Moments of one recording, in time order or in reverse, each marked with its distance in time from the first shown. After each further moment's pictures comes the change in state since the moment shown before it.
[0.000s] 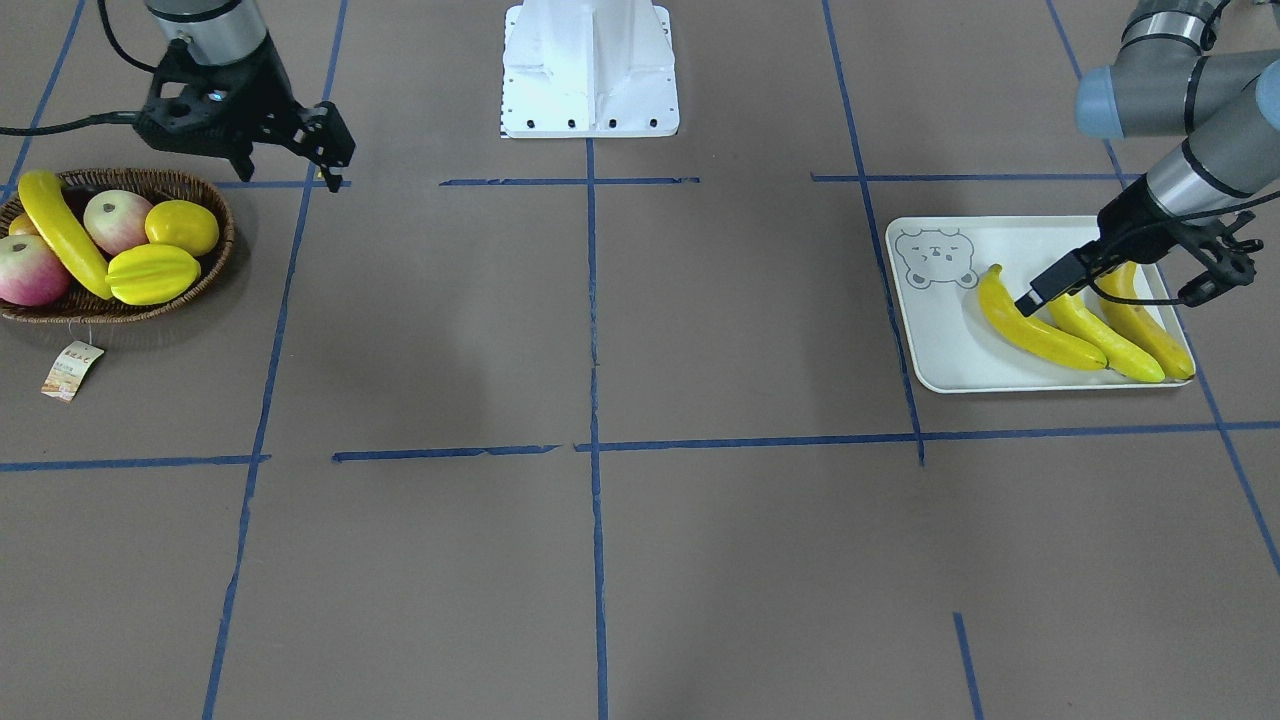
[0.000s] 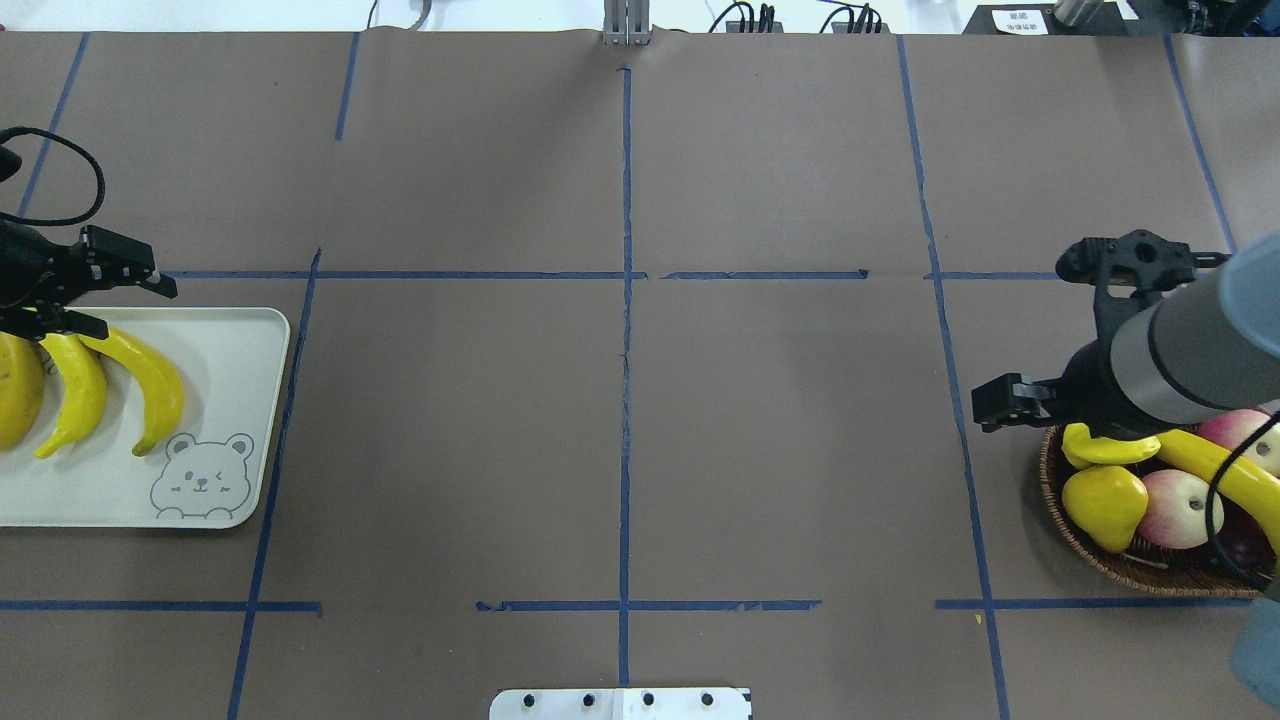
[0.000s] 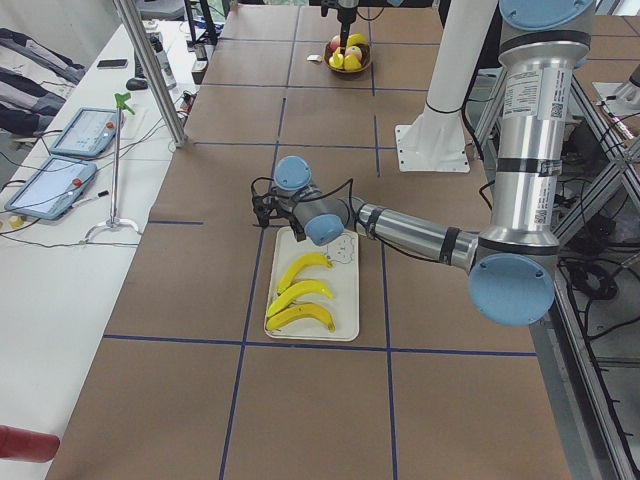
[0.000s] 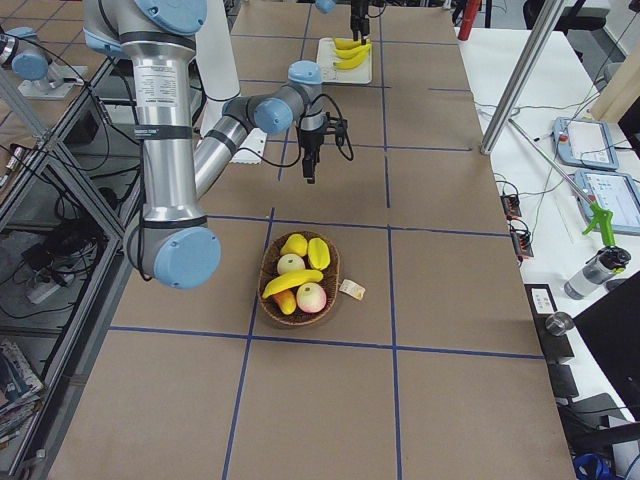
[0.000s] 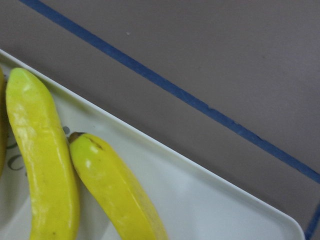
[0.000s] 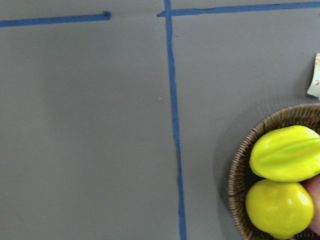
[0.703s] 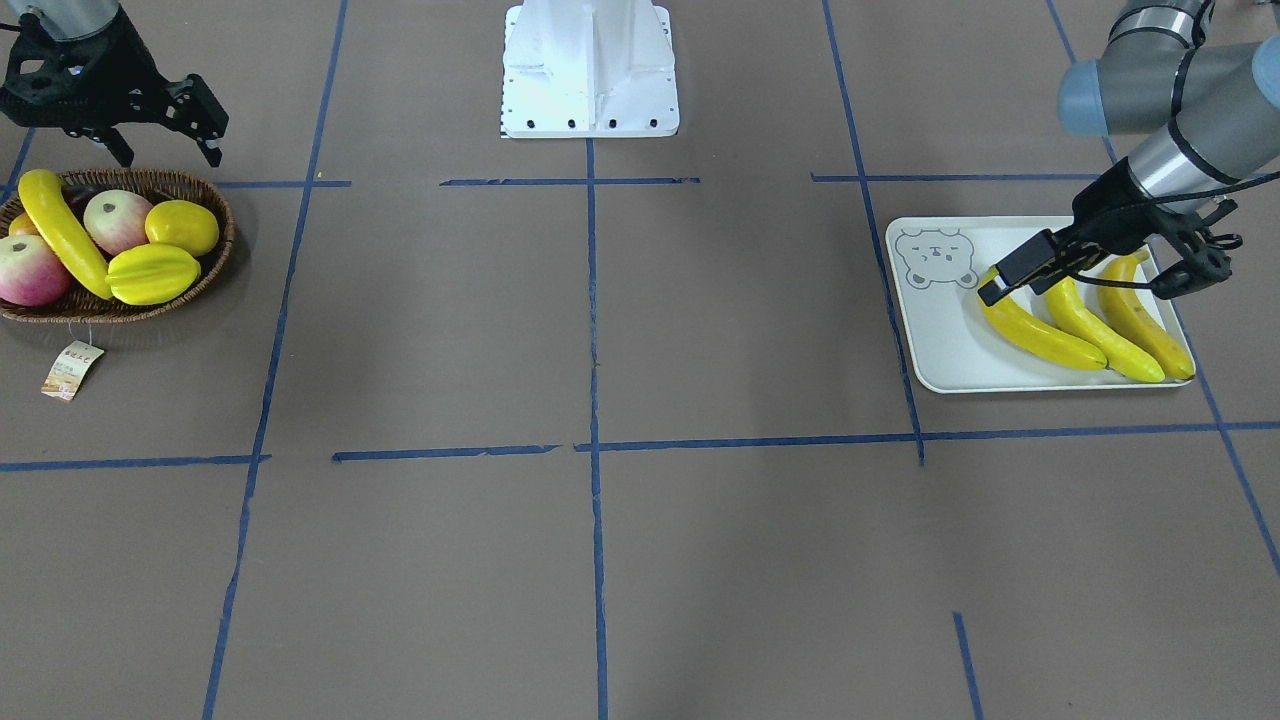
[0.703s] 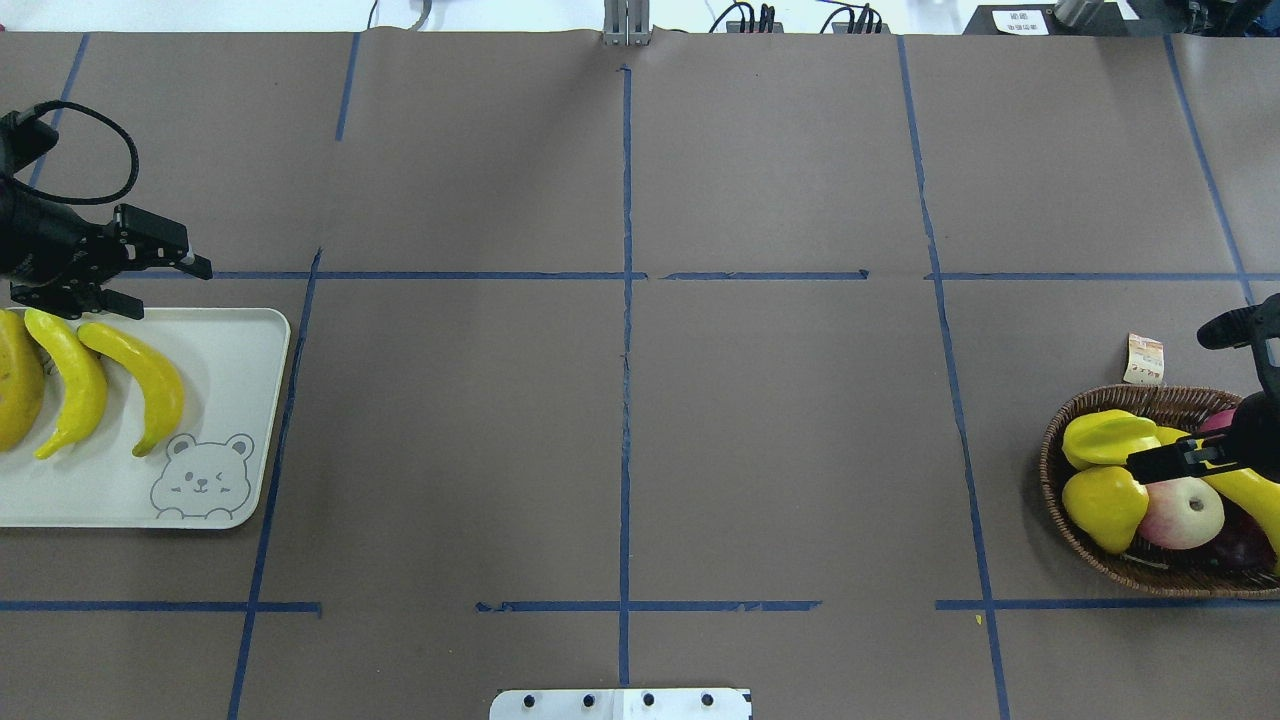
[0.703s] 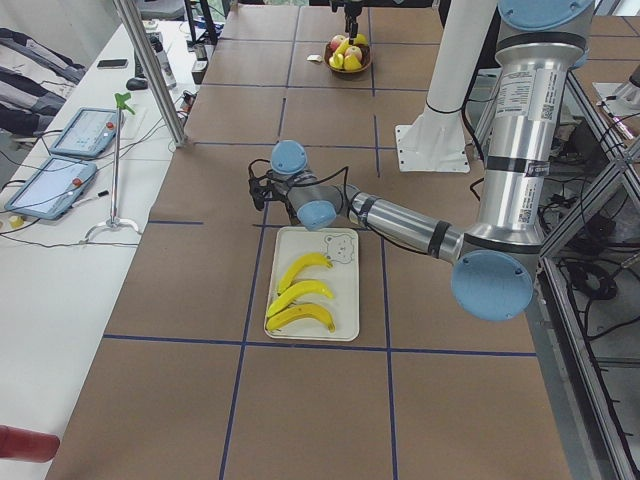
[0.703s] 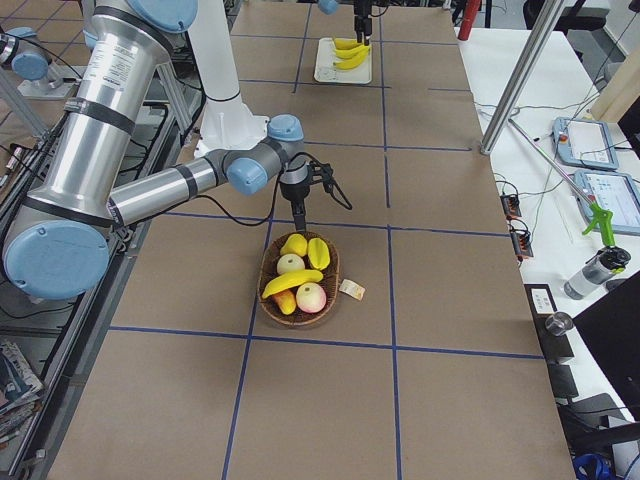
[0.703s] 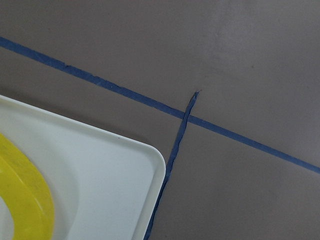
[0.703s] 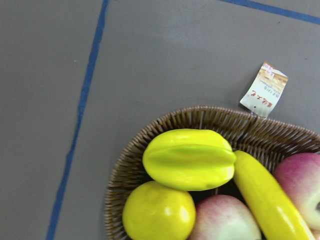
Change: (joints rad) left arm 0.012 -0.045 -0.006 0.002 -0.003 0.001; right arm 0.106 -0.344 -0.109 0.398 0.030 -0.409
